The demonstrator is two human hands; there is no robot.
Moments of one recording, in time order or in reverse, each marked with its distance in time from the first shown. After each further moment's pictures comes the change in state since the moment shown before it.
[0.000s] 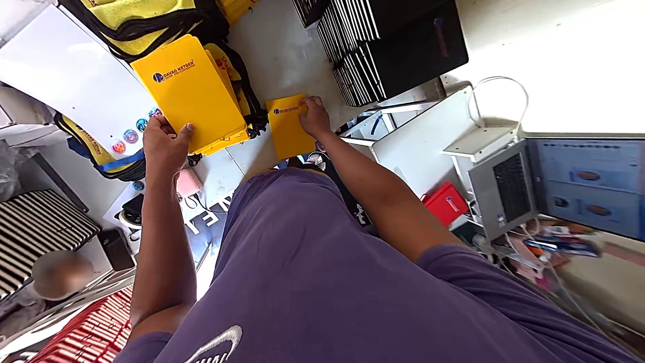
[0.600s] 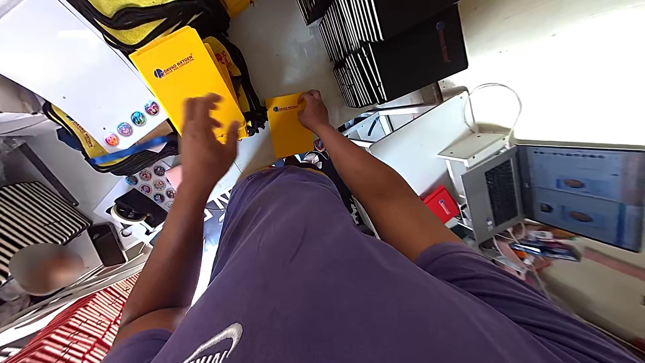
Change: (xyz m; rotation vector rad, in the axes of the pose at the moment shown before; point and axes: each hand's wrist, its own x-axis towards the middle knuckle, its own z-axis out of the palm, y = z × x) left_hand -0.056 0.074 0.029 0.273 -0.137 0.428; right_hand 0.012 -0.013 -0.009 -0.097 -0.074 0.028
